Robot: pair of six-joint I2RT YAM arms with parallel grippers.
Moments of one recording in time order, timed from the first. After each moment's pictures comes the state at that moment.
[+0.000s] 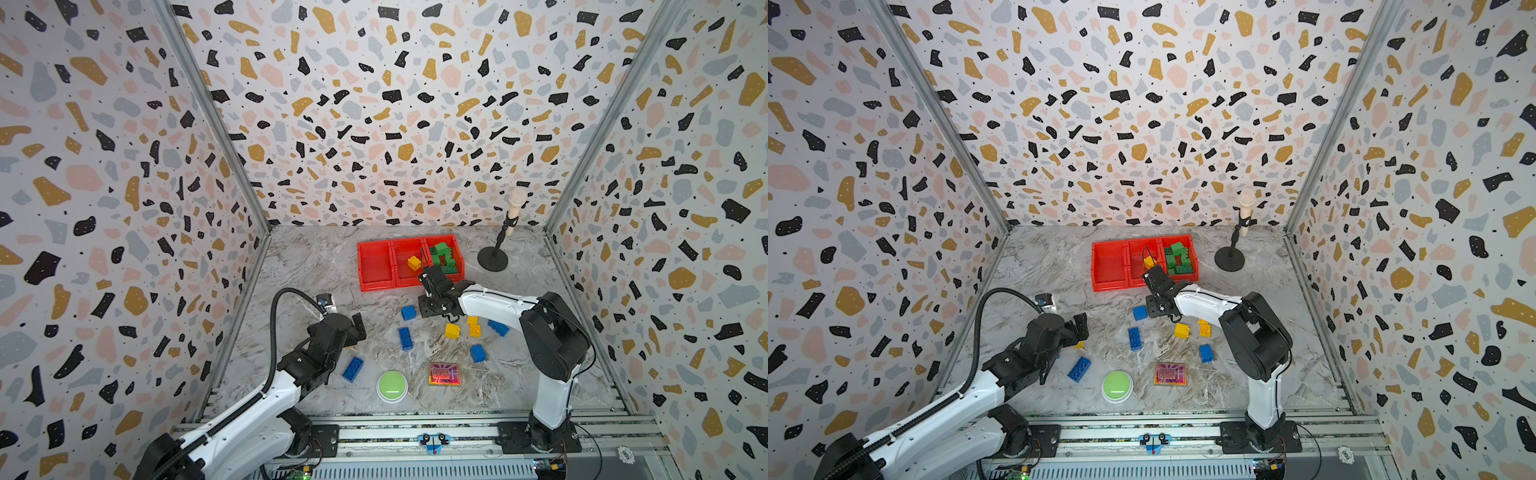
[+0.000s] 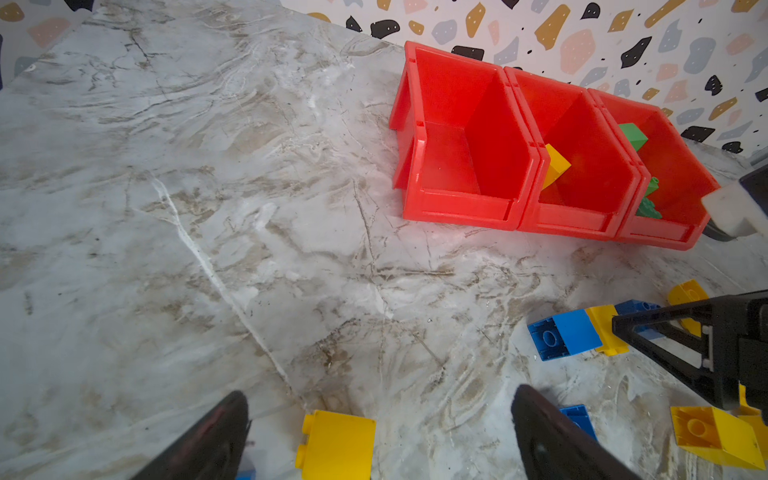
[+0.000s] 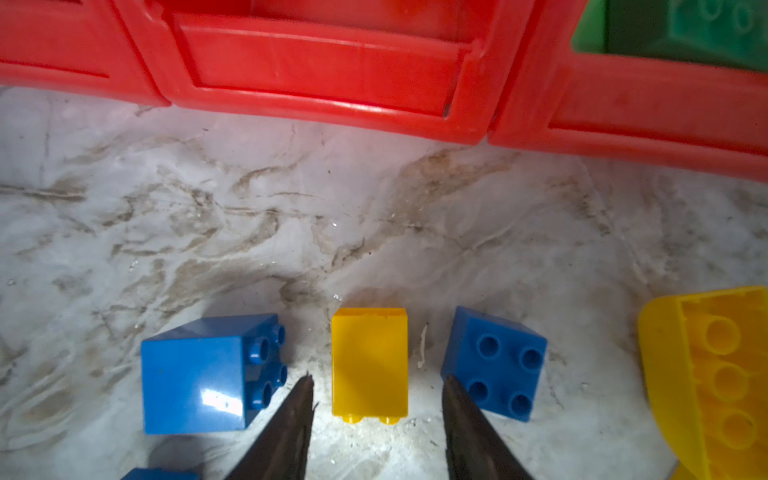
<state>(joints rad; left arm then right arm) -0.59 0.88 0.44 -0.20 -0.41 -0.59 0.71 1.88 1.25 -0.43 0.13 0.38</state>
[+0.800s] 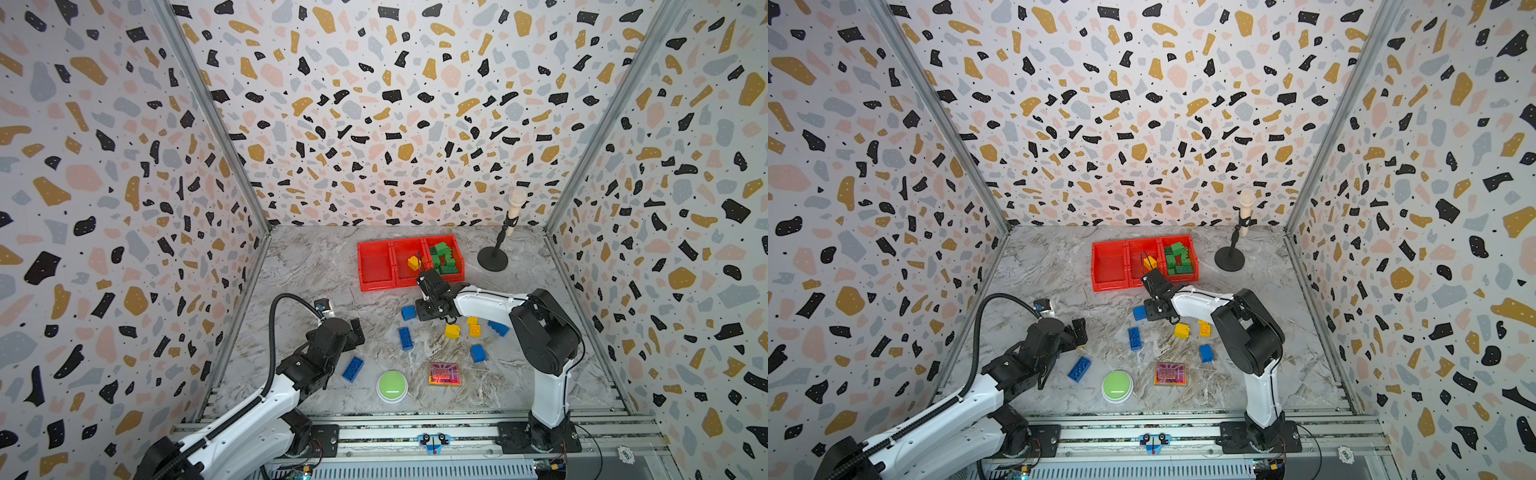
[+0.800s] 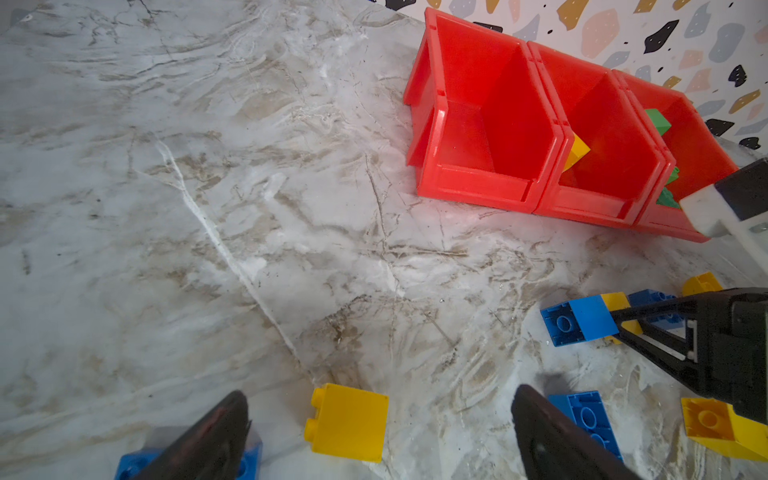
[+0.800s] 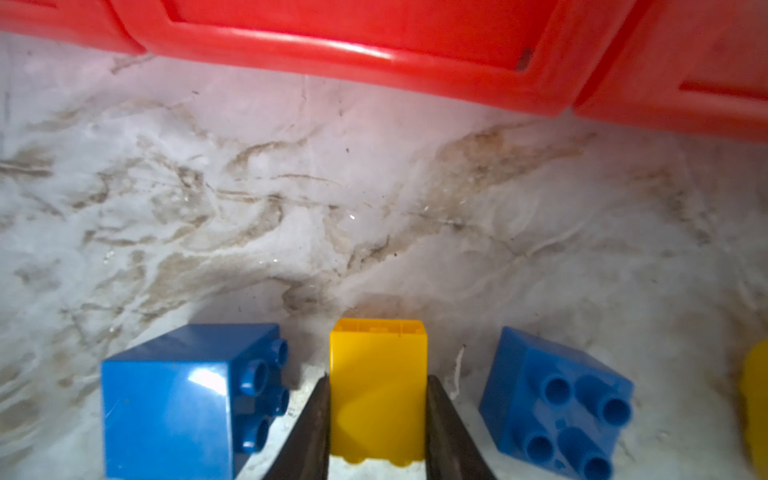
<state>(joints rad) -0.59 0.86 0.40 -0.22 -0.41 -0.64 0.71 1.94 1.25 -0.39 0.09 0.36</state>
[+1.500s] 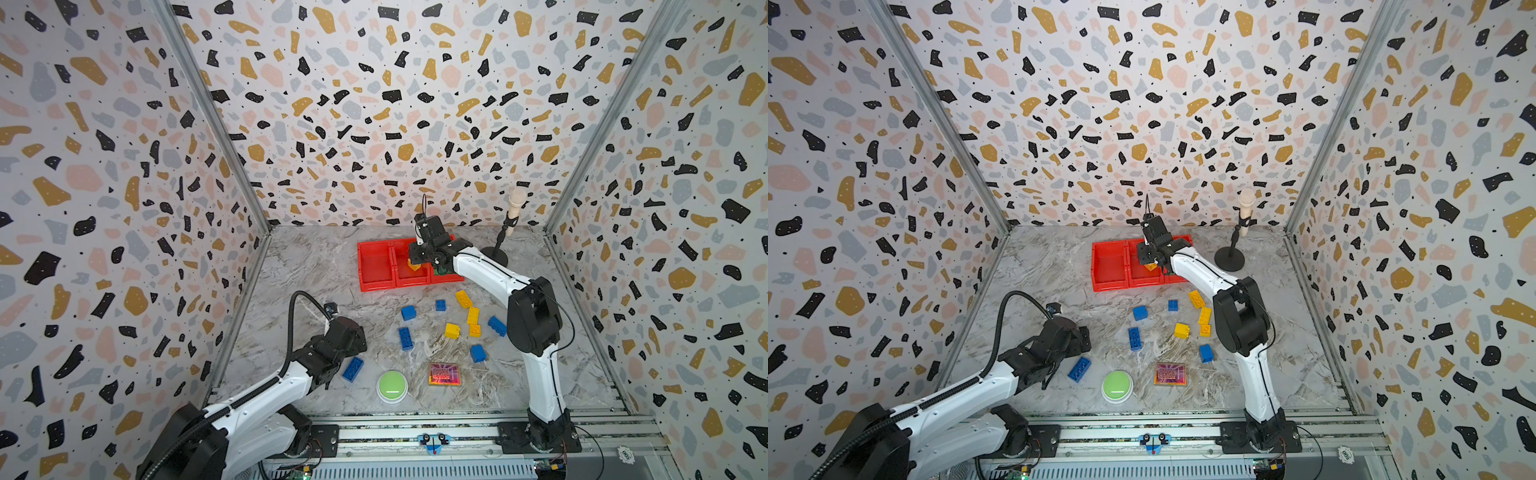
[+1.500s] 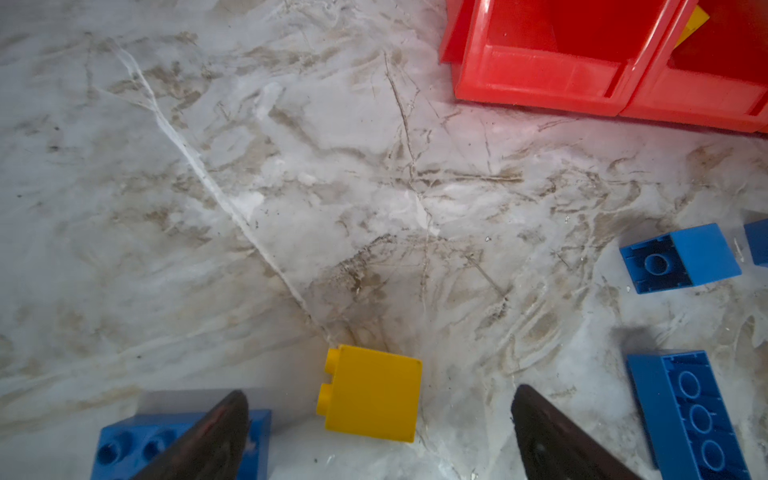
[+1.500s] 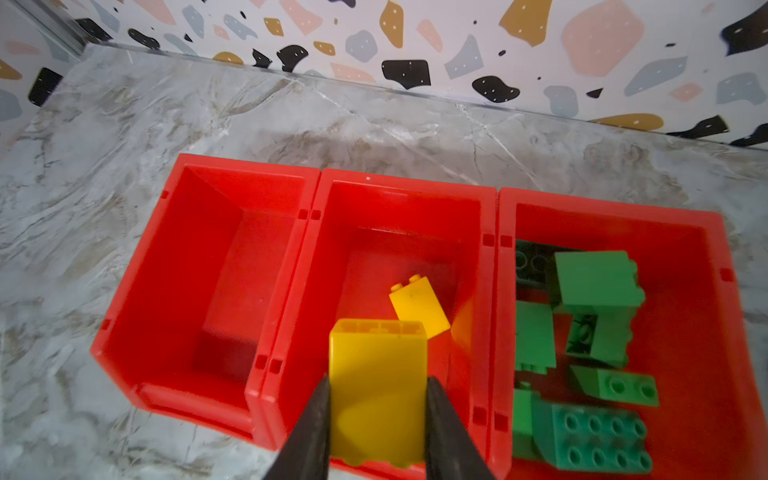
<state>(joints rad) -0.59 1.04 0.42 -0.26 -0.36 -0.64 0.58 2.18 1.90 -0.46 0.07 0.24</state>
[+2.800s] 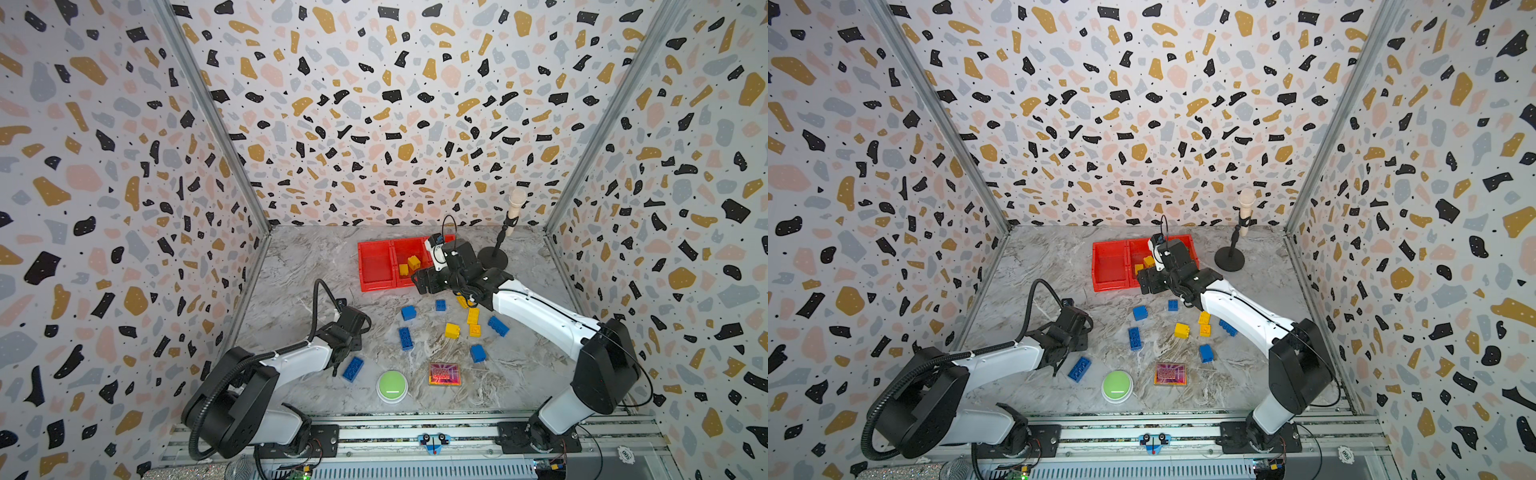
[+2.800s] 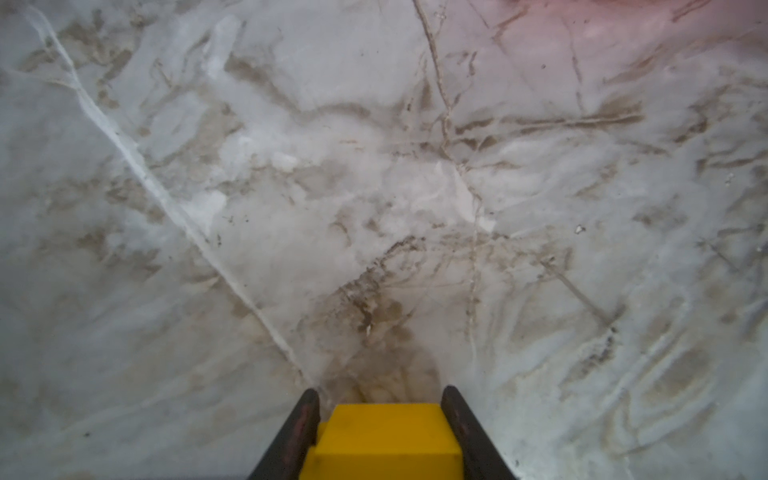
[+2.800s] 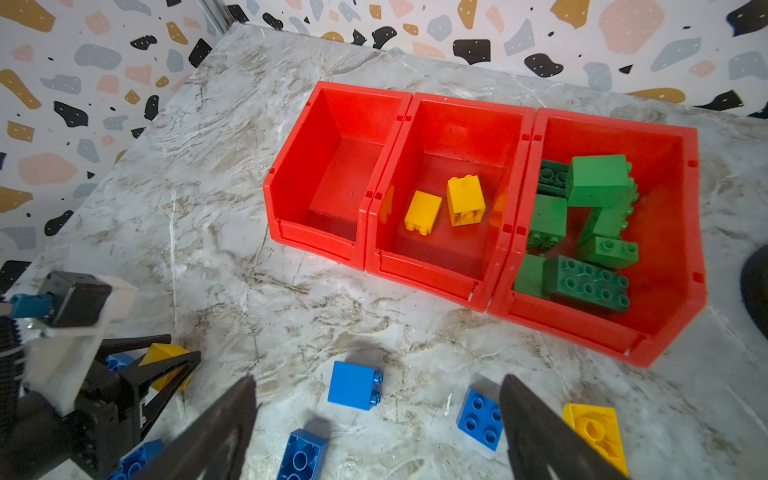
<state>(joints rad) -0.53 1.38 0.53 -0.19 -0.34 -0.53 0.66 1.55 1.26 -0.35 -0.02 0.23</state>
